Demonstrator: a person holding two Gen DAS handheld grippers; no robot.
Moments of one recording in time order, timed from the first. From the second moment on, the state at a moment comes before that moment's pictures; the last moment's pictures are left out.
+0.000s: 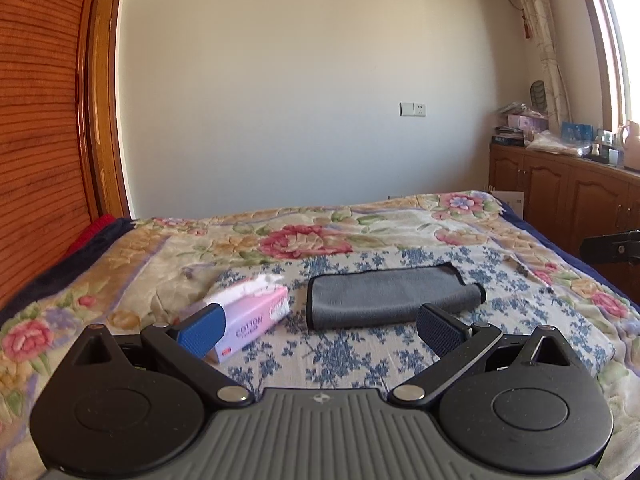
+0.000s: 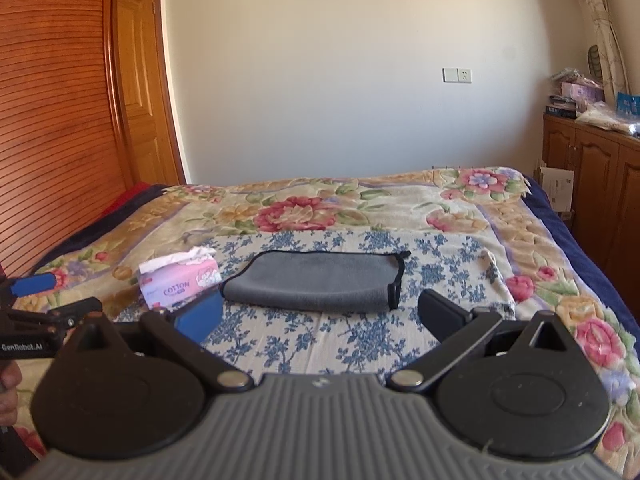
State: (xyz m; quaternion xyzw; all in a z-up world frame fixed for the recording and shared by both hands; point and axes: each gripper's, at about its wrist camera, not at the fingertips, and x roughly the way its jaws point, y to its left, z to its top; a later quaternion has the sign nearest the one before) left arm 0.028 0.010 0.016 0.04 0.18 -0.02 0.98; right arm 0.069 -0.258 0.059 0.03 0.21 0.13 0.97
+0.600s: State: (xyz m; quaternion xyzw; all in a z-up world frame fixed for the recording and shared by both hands) left arm 0.020 0.017 -0.003 0.05 0.16 -0.01 0.99; right arm 0.054 -0.260 0.035 0.03 0.21 0.11 0.97
